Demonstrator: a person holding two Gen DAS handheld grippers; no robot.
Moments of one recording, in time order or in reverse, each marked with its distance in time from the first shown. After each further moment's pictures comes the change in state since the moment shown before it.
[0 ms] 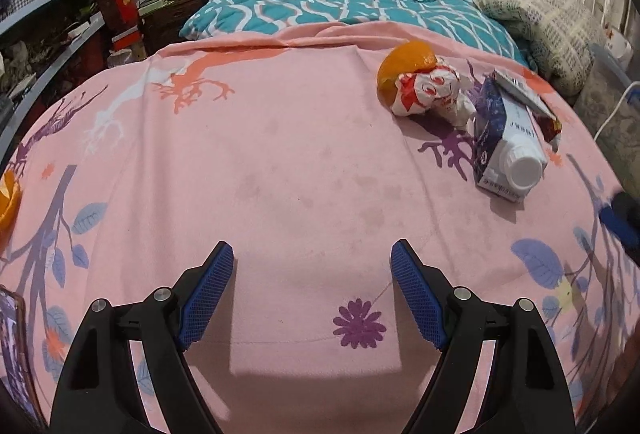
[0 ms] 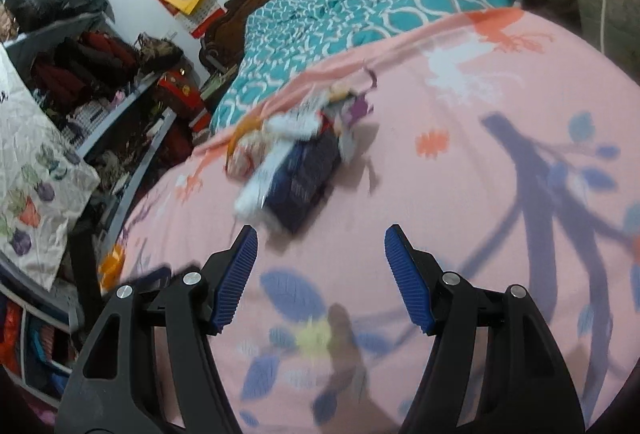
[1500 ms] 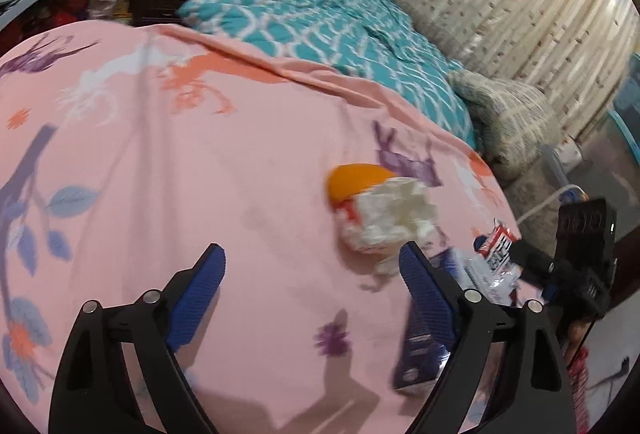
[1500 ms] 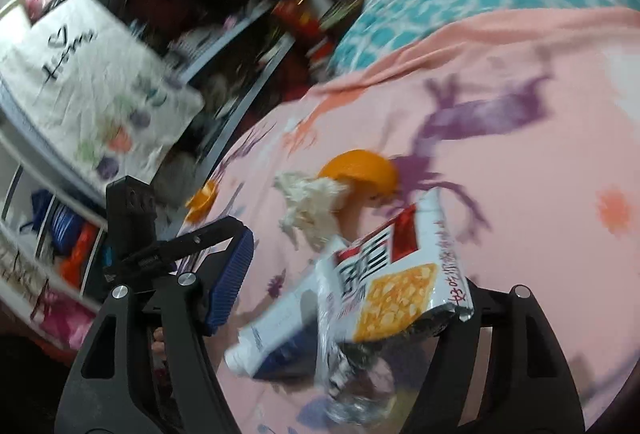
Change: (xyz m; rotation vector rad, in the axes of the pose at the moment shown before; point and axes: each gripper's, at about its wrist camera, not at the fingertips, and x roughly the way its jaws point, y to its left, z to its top) left arm -0.024 0.053 0.022 -0.237 -0.054 -0.346; right arm 0.066 0.042 0.026 -0.174 0.253 0.409
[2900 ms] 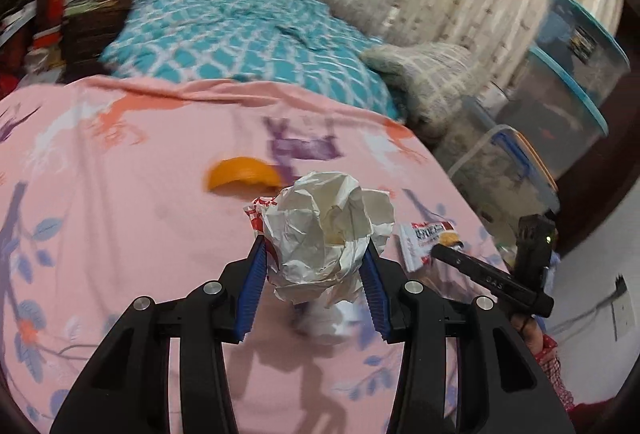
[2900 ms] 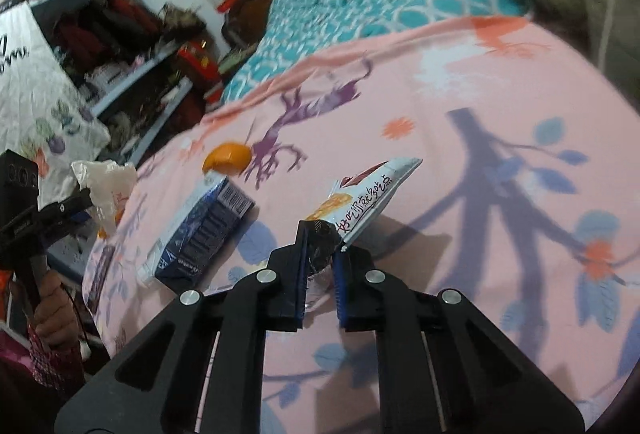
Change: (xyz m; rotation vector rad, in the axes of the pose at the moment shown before) left arm -0.061 -0.087 -0.029 0.240 0.009 -0.159; right arm -0.113 -0.025 -0.086 0.055 -0.186 -0.394
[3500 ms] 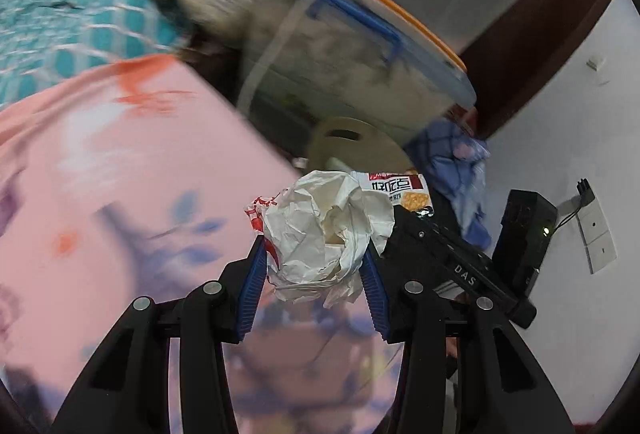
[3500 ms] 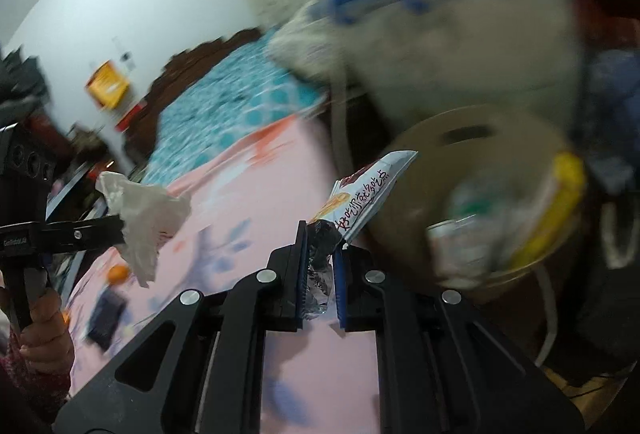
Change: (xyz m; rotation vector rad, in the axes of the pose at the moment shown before) left arm 0.230 -0.323 0.023 0.356 0.380 -0.345; right arm -0.198 -0.206 -0.005 0.268 -0.337 -0.334
